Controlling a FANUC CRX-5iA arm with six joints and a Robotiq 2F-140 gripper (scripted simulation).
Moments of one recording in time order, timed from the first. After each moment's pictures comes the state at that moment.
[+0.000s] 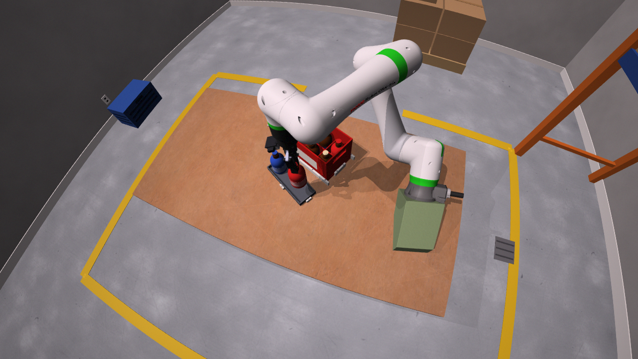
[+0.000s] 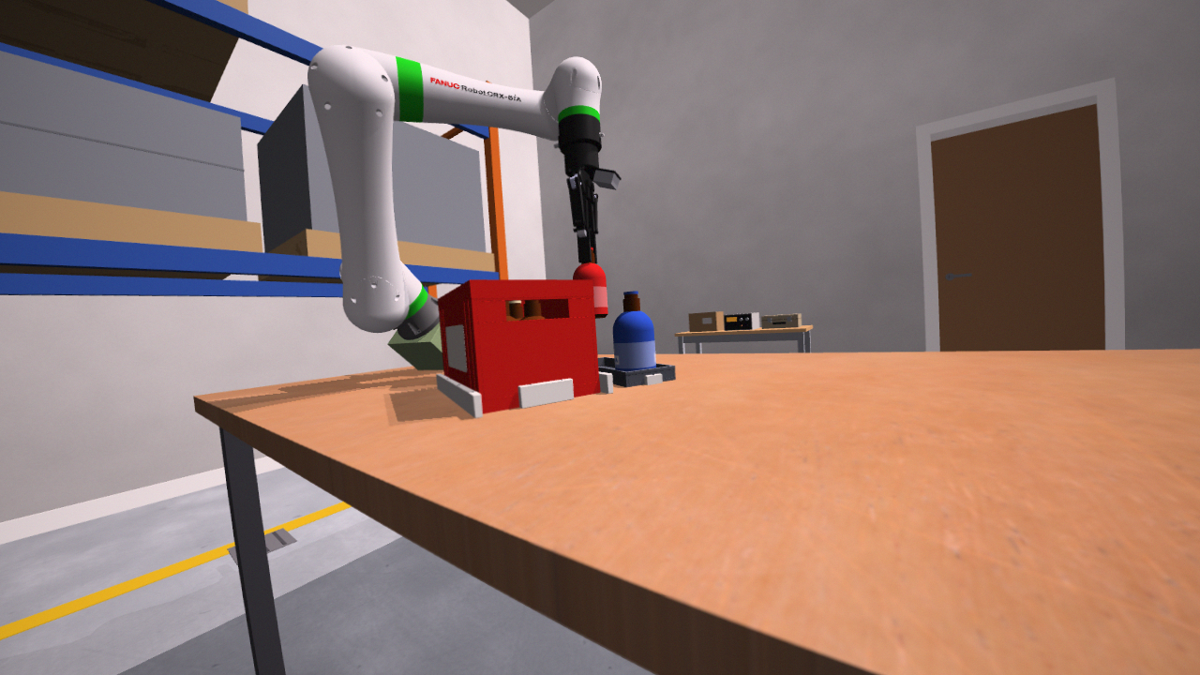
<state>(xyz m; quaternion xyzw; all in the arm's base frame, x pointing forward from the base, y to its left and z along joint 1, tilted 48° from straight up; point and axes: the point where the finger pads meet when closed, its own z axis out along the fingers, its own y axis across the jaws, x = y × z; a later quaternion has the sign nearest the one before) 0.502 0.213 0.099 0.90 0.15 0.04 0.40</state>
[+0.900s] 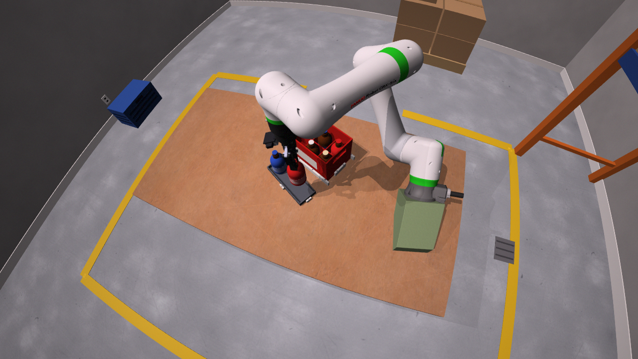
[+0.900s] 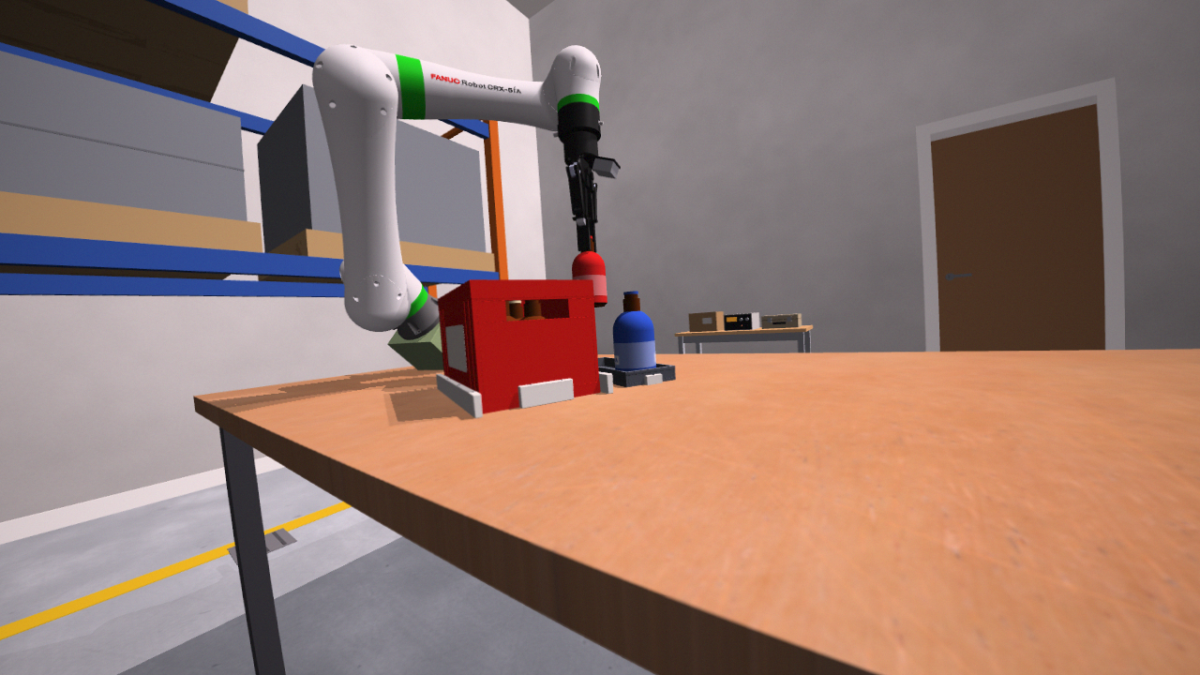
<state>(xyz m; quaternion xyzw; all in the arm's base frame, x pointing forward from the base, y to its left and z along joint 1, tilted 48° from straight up) 0.497 0.231 0.115 0.90 0.15 0.04 0.40</state>
